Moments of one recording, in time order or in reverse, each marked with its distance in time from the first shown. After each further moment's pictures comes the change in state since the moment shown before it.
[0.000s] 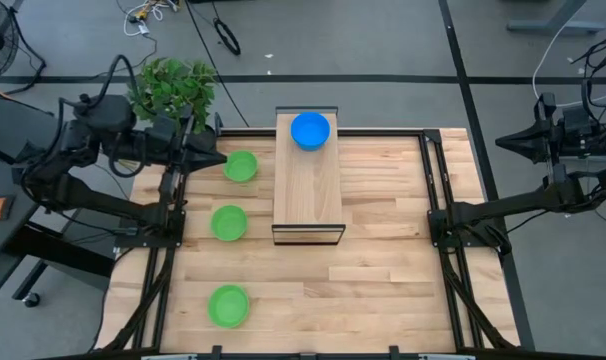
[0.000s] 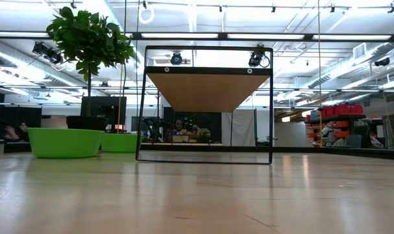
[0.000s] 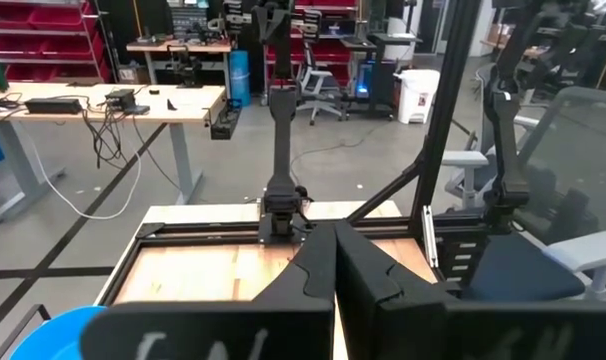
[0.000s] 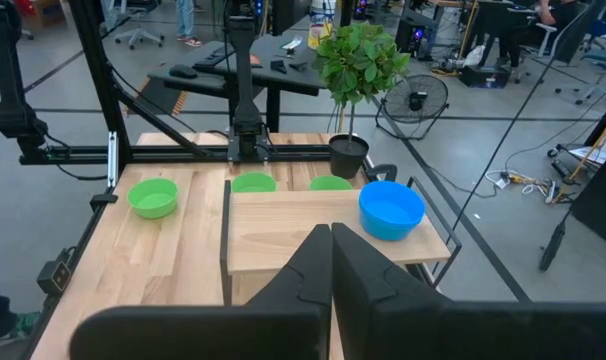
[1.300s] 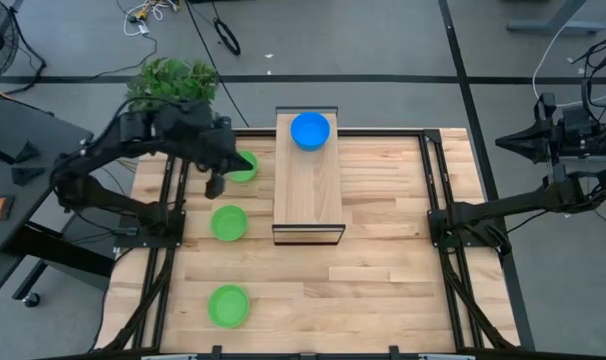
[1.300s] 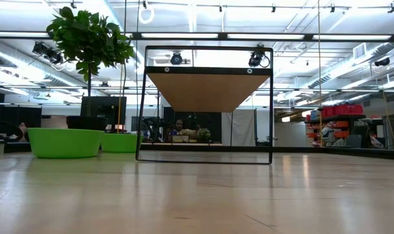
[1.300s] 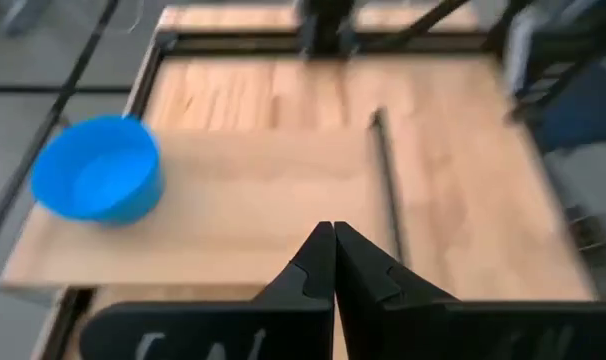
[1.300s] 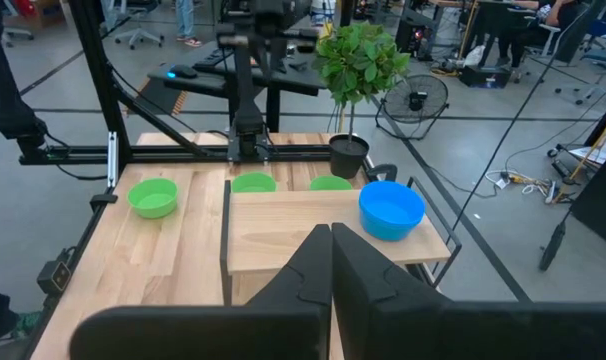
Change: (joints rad) left arm 0.151 0.208 -0.001 -0.341 0.001 0.163; right arm 0.000 0.000 0.000 0.000 0.000 0.000
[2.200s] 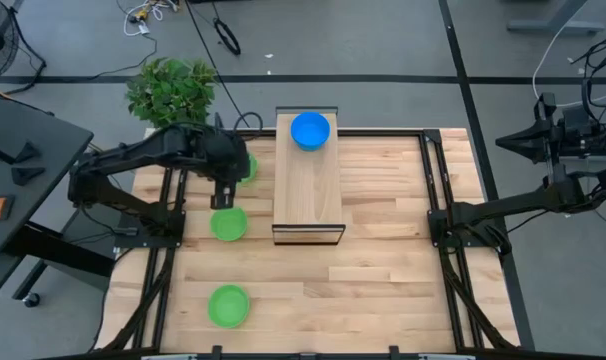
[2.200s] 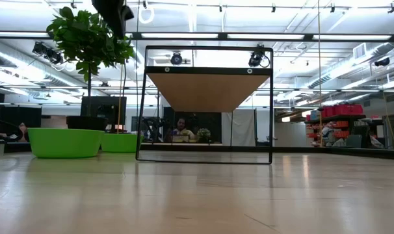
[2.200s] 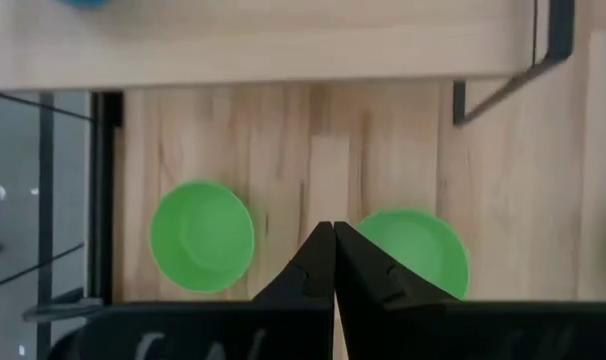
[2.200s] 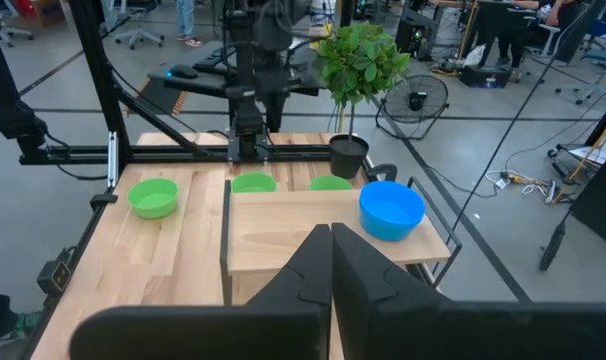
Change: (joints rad) left arm -0.064 0.091 -0.160 -0.242 -0.264 0.036; right arm 0.000 0.000 0.000 0.000 0.000 0.000
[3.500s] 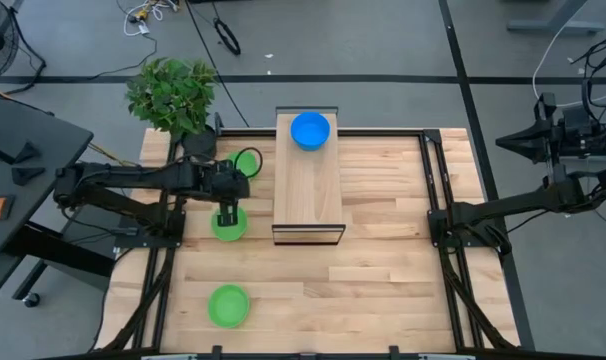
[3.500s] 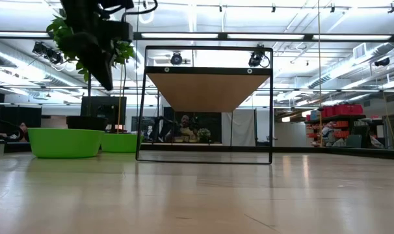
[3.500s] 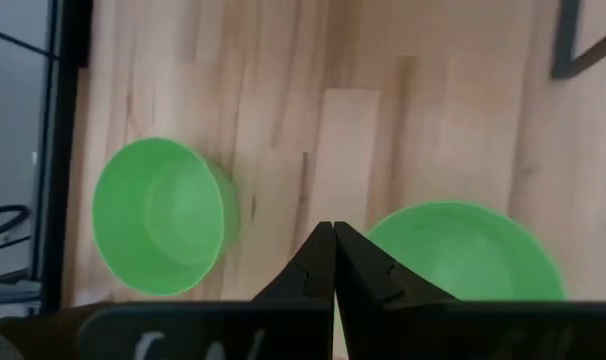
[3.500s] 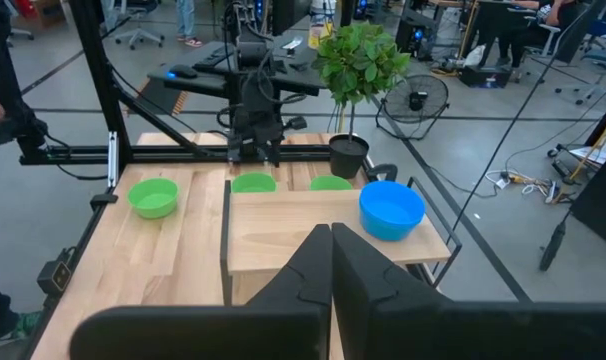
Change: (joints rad) left arm -0.085 -0.141 -0.570 0.417 -0.170 -0.120; right arm 0.000 0.000 0.000 0.000 0.000 0.000
